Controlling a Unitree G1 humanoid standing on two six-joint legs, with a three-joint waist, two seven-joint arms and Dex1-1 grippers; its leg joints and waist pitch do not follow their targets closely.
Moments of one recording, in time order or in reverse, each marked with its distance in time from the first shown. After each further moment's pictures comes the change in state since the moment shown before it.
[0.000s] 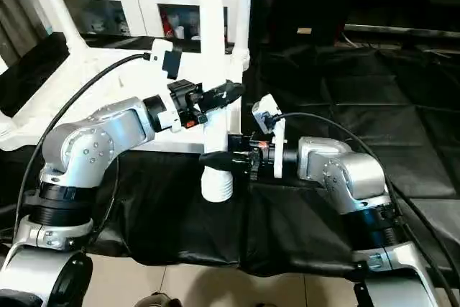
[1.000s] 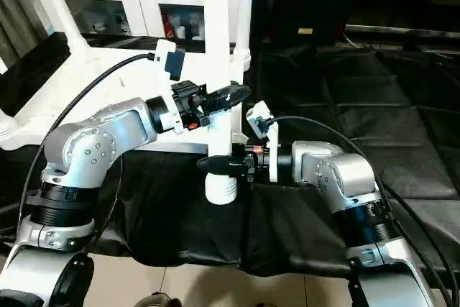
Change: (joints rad) left arm -0.001 -0.009 -0.005 -0.002 -0.003 0.001 -0.035; right arm -0.020 0.025 0.025 0.071 -0.010 0.018 0.029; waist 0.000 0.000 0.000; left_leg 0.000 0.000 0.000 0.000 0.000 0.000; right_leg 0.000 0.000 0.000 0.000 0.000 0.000
